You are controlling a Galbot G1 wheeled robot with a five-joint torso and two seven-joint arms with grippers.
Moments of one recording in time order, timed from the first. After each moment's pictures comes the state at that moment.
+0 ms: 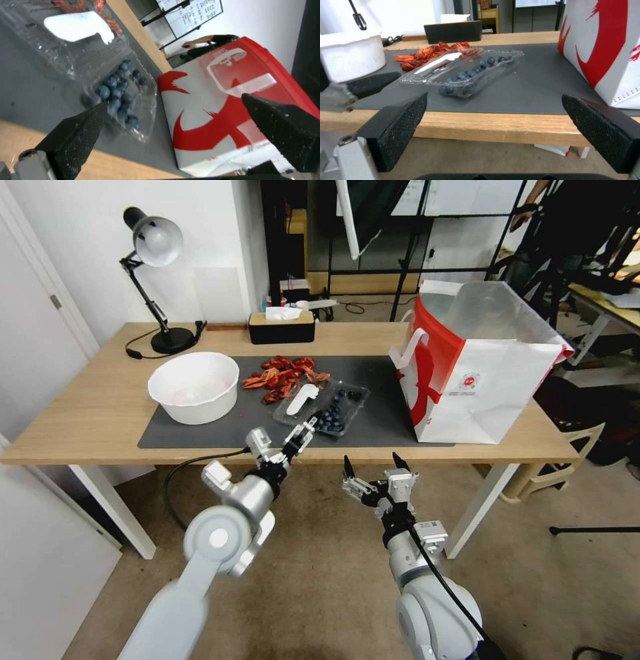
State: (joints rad) left arm 1.10 -1.28 -0.19 -1.99 -1.42 0.20 -0.28; right arm -1.53 1.57 0.28 2.15 -0.04 -0.20 0.04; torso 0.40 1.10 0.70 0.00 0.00
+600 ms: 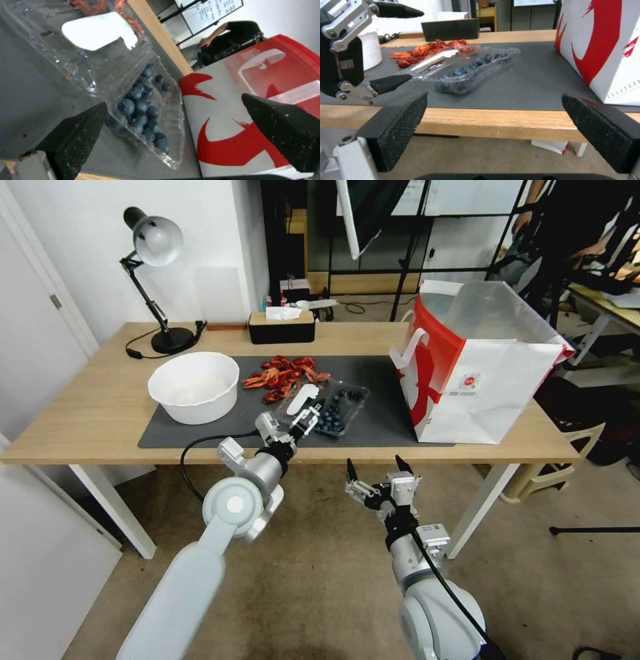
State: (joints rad) left arm 0.99 -1.29 -0.16 -1.88 -1.43 0.22 -0.34; right arm -1.54 1.57 0.29 2.15 -0.04 -0.19 0.04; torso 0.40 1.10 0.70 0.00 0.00
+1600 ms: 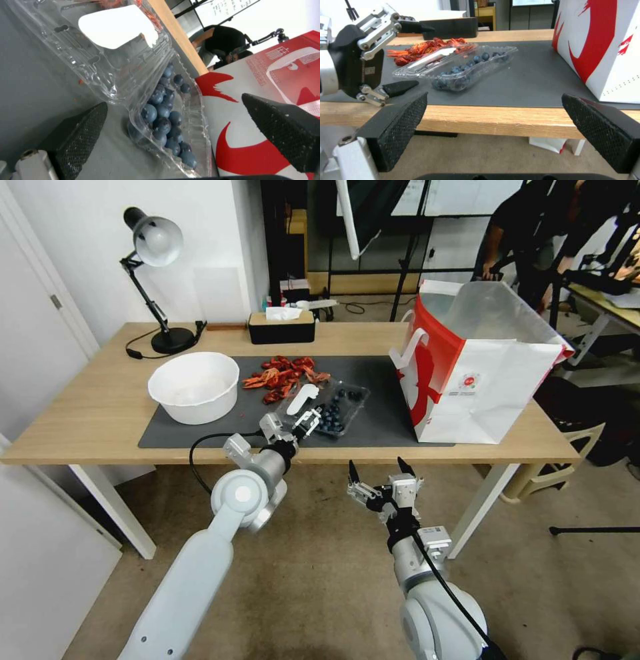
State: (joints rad) left arm 0.93 -1.30 -0.14 -1.79 -1.44 0.23 -0.39; right arm -1.55 1.57 0.30 2.15 -0.05 -0.19 0.04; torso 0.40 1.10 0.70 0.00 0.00
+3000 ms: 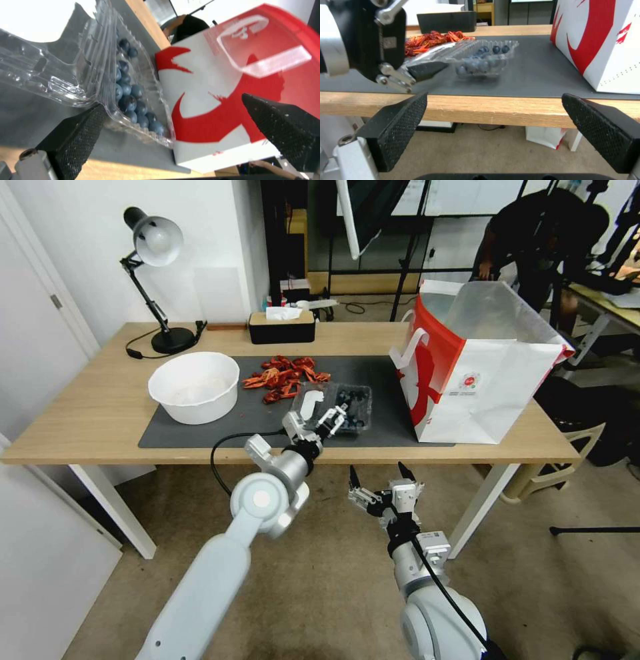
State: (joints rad) left arm 0.95 -1.35 -0.05 -1.84 -1.43 0.19 -0.33; right arm -1.57 1.57 0.30 2.14 -0.06 -0.17 0.04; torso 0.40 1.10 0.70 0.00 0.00
